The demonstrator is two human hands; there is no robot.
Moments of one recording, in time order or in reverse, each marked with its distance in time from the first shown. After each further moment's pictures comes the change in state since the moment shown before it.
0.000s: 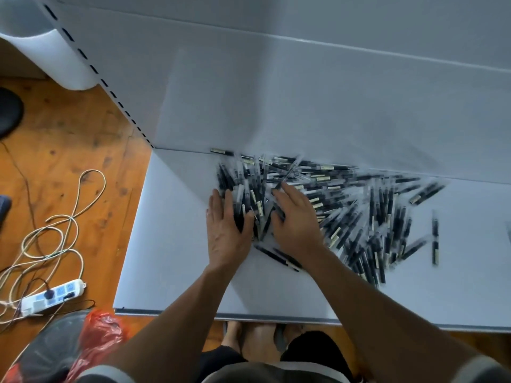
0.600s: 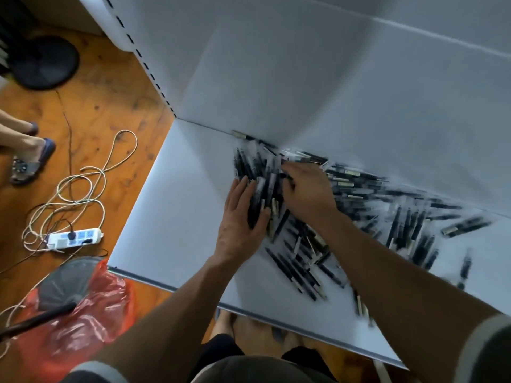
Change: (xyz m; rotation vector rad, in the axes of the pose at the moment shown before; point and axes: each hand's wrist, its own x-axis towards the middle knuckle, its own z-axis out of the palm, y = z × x) left_hand -0.010 0.009 0.022 -0.158 0.121 0.036; right_hand 0.077 0.024 -0.006 -0.128 -0.114 -0.275
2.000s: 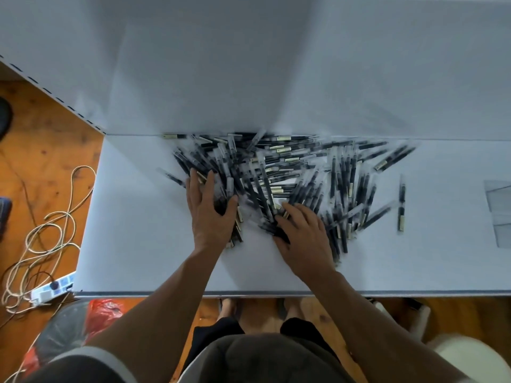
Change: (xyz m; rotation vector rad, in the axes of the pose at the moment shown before) left_hand -0.018 0.030 0.037 0.026 -0.004 -0.014; right_hand -0.183 0.057 0.030 -0.236 0.166 0.185
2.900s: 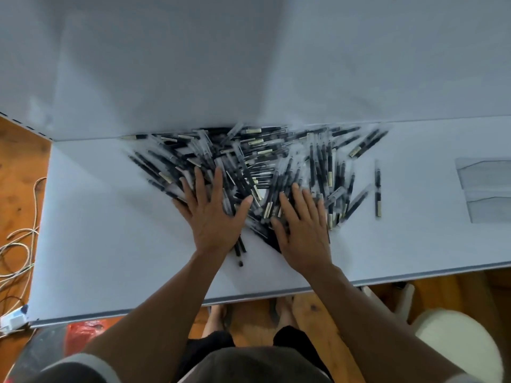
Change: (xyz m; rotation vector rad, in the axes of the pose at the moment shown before) left_hand -0.007 0.012 0.055 0.451 -0.093 0.140; right_hand -0.009 0.032 0.003 0.109 -0.018 0.220
